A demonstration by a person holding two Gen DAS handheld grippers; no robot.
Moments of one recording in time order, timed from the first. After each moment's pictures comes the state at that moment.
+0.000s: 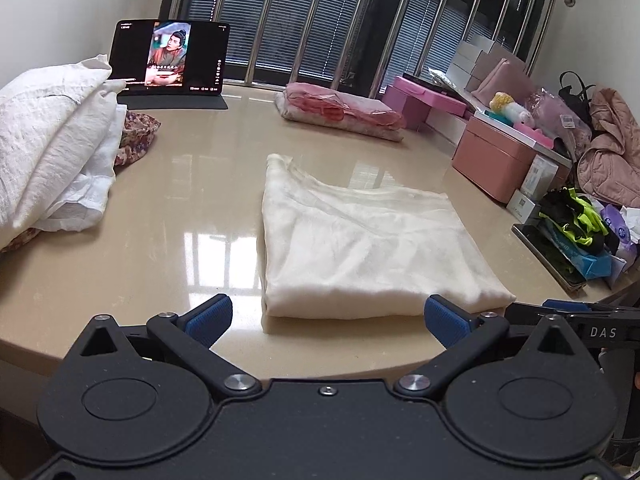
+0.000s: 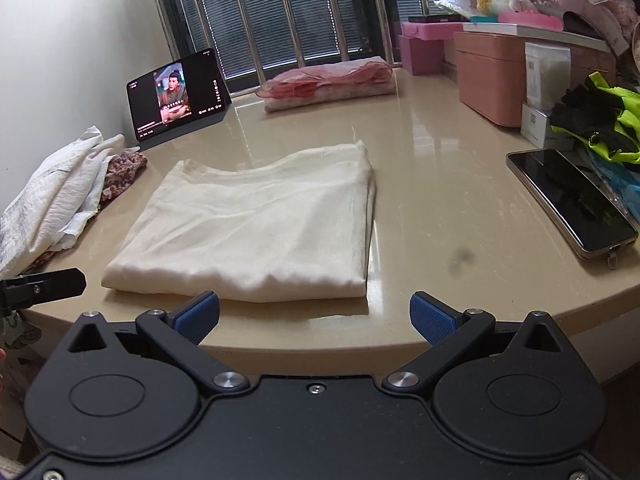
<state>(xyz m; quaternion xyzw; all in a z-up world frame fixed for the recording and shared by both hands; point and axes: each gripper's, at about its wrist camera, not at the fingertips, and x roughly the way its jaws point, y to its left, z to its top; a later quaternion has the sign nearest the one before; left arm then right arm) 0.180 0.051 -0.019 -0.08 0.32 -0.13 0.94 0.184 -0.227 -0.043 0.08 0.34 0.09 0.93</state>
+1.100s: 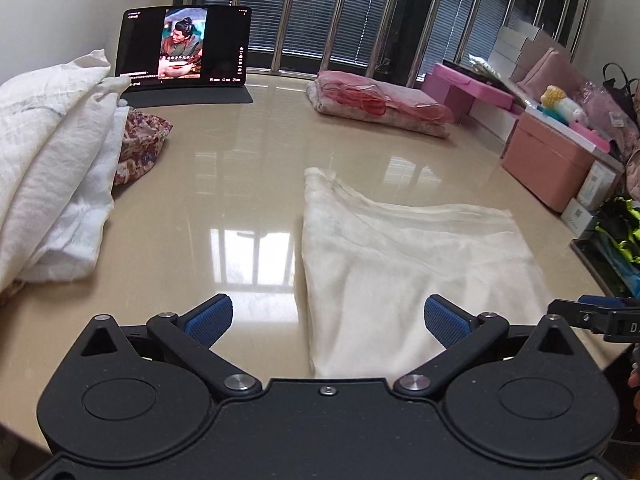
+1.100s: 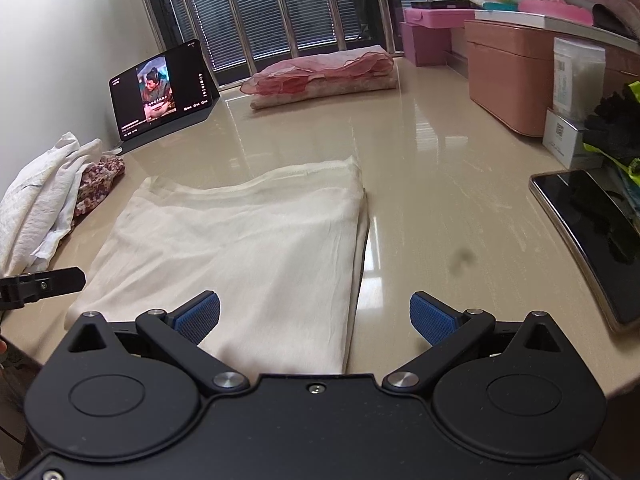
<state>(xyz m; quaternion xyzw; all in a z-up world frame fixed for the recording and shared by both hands) 0.265 0.056 -0.028 -0.06 0.35 -0.08 0.93 0.260 -0.236 -0.048 0.08 0.36 0.10 0.92</state>
